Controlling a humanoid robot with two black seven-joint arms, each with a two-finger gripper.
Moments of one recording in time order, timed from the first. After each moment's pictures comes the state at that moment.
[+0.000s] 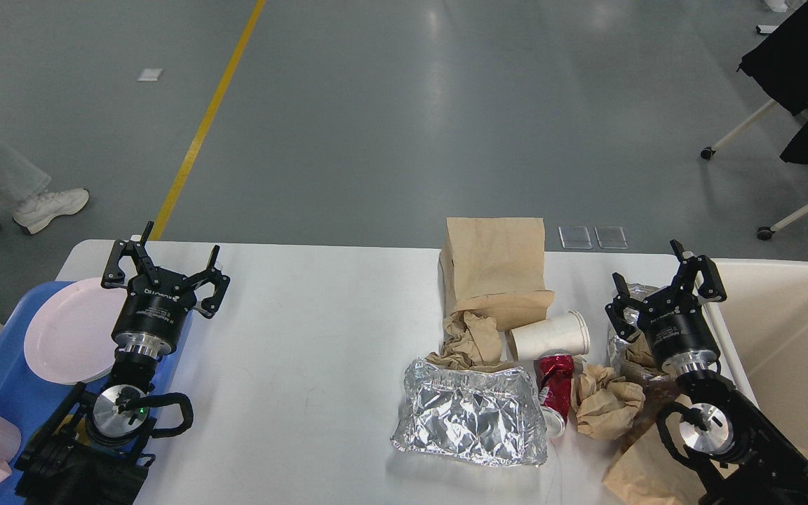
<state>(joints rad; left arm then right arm) -0.35 0.05 -1.48 -0.72 0.24 -0.54 -0.19 0.27 -0.14 1.35 0.75 -0.52 0.37 0.37</state>
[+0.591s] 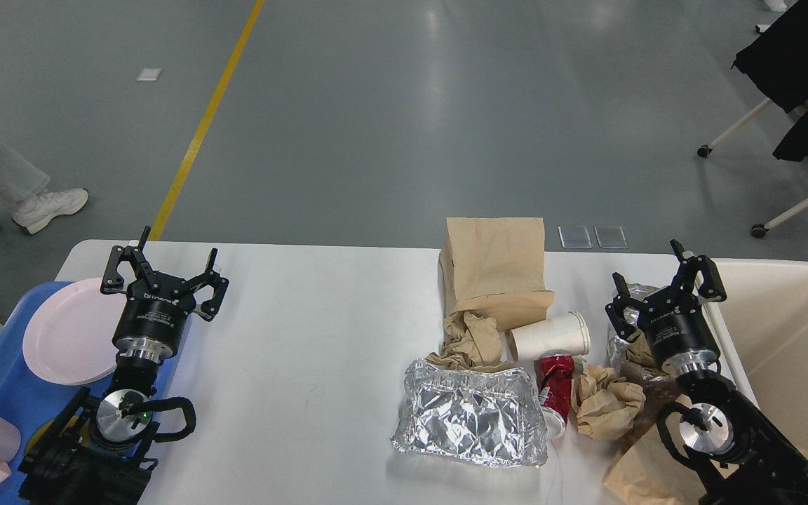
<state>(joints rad) -0.36 0.05 -1.48 -0.71 0.25 -0.55 -0.21 0.27 -0.14 1.34 0.75 -0.52 0.37 0.37</state>
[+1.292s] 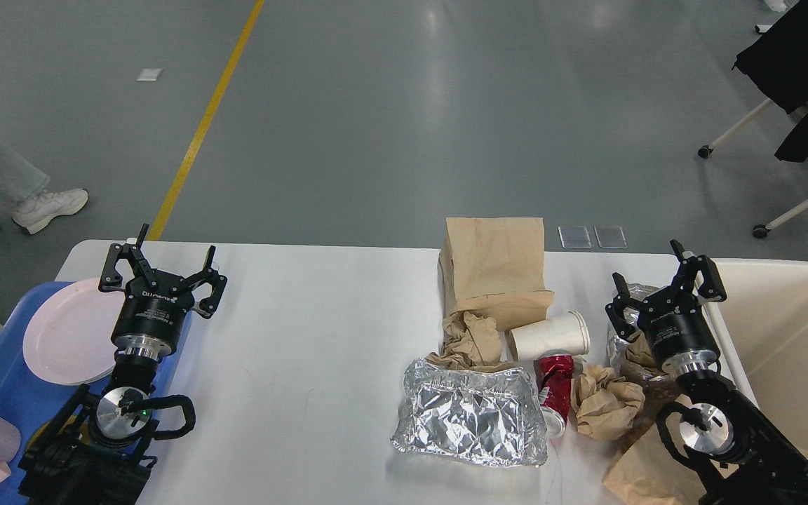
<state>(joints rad) -0.36 0.05 -1.48 -0.70 0.24 -0.55 -0.21 0.27 -0.14 1.35 0.75 -0.52 0.37 0.37</state>
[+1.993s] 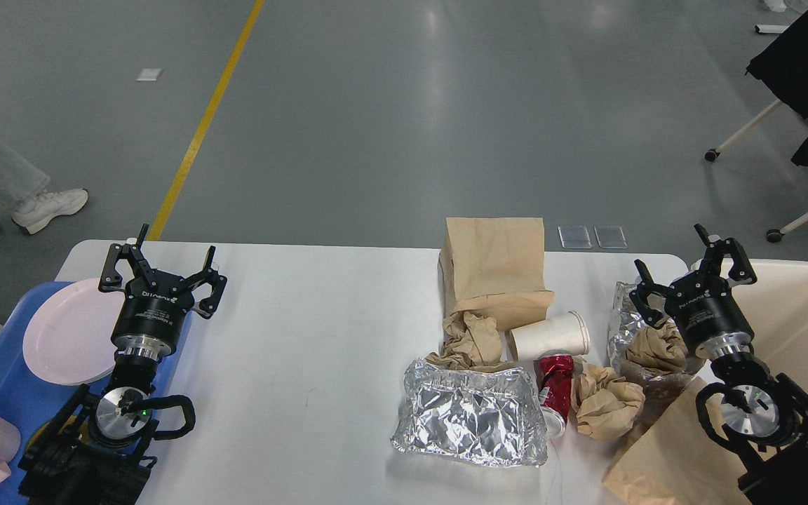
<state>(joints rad) -0.36 0.05 -1.48 -0.70 0.24 -0.55 -0.21 0.32 -0.27 1.28 0.73 -0.35 0.43 0.28</state>
